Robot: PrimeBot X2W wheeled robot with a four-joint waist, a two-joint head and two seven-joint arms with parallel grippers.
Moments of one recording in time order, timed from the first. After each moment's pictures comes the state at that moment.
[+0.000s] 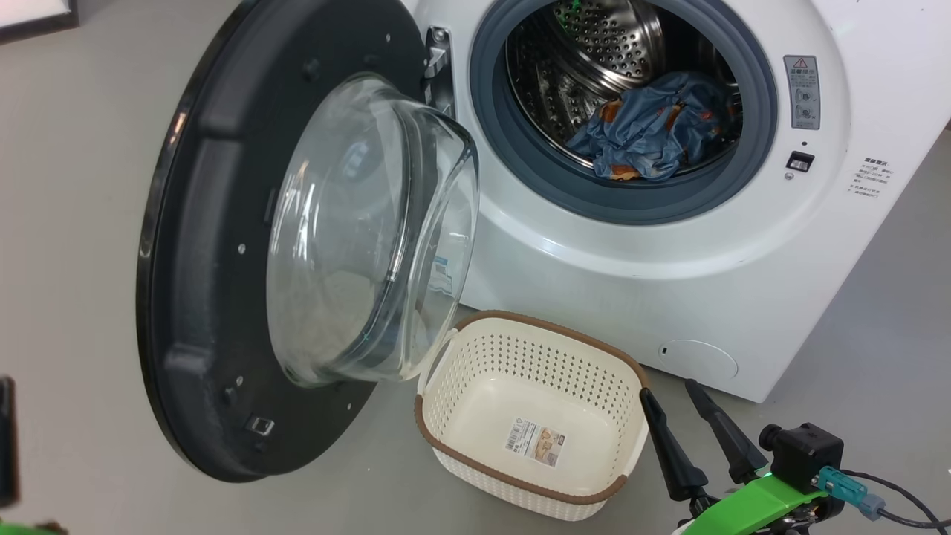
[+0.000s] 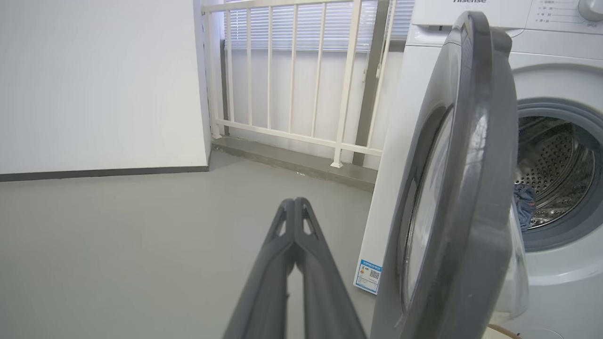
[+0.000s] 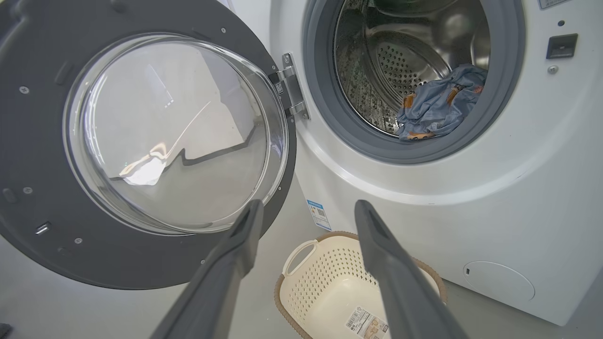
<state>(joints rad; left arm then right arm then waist) 0.04 0.41 0.09 0.06 -0.58 -0.11 -0.17 -0.09 -0.12 0.20 0.27 0.43 0.13 -0.26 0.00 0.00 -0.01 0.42</state>
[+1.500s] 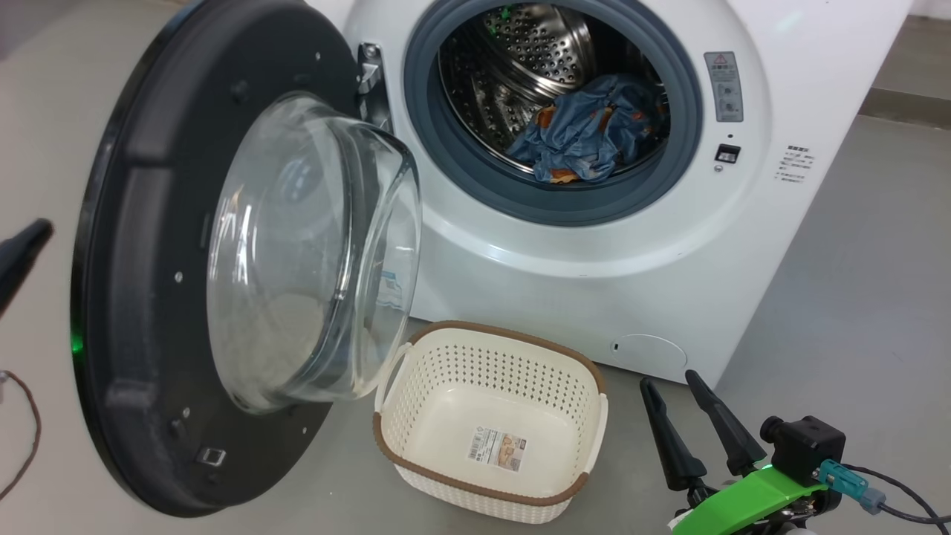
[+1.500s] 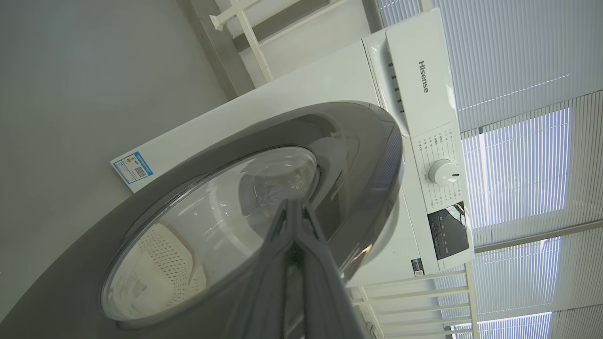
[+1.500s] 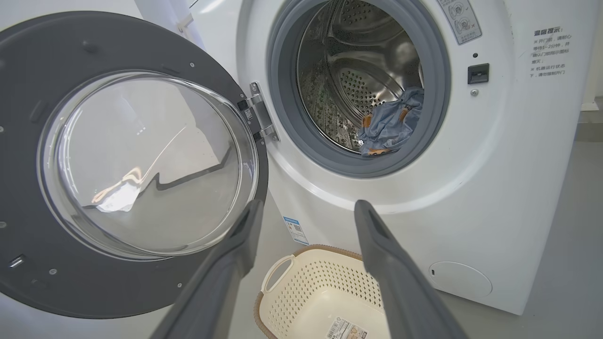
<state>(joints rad) -0.49 0.40 0.17 0.14 -1.46 0.31 0.72 -0.10 -0.10 0.18 0.27 0.43 0.13 -0.26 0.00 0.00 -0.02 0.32</state>
